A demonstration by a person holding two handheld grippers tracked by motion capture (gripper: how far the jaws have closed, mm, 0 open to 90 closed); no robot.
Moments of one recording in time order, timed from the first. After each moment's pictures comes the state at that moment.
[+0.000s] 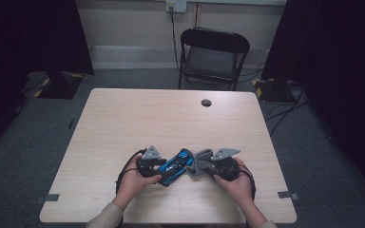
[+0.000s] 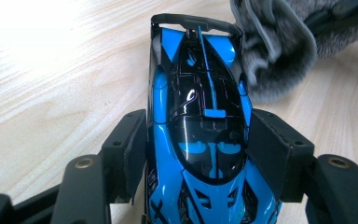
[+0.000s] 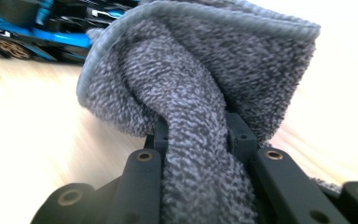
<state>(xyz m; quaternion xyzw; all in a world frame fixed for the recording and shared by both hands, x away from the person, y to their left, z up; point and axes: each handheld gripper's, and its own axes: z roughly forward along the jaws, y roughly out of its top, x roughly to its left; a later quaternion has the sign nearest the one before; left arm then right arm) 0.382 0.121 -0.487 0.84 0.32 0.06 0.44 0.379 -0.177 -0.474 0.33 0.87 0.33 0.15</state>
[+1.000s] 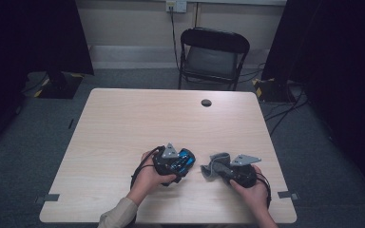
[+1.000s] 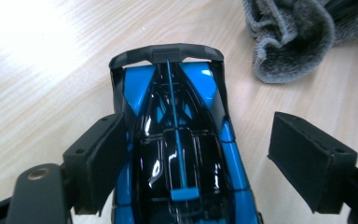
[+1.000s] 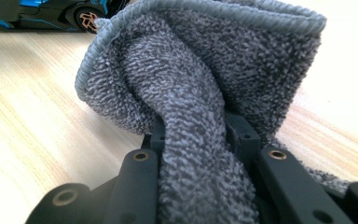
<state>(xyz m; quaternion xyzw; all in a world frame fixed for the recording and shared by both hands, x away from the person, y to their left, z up) 0.394 0.071 -0.479 0.87 0.27 0.10 0.40 0.363 -0.227 -0.490 0.37 0.84 0.36 0.16</state>
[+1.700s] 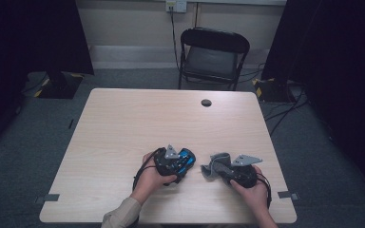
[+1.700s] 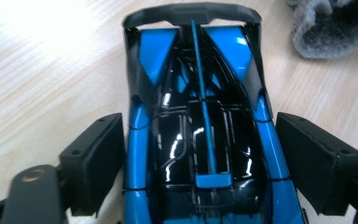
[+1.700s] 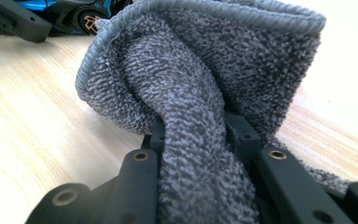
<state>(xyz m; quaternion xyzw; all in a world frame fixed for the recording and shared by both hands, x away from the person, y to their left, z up) 0.397 0.071 -0.496 0.88 0.29 0.11 0.36 0.363 -0.229 -0.491 0.37 0.84 0.37 0.16</state>
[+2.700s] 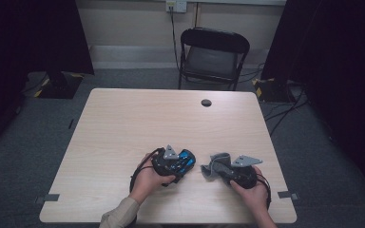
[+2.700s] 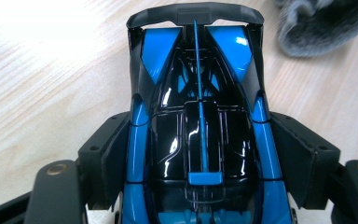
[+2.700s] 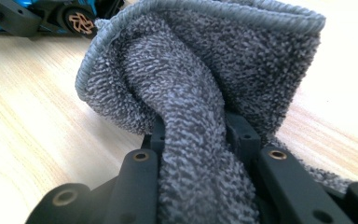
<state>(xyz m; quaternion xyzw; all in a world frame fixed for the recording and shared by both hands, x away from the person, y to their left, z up) 0.392 0.075 -0.486 0.87 0.29 0.10 0.37 0.361 -0.229 -0.492 0.37 0.83 0.37 0.17</state>
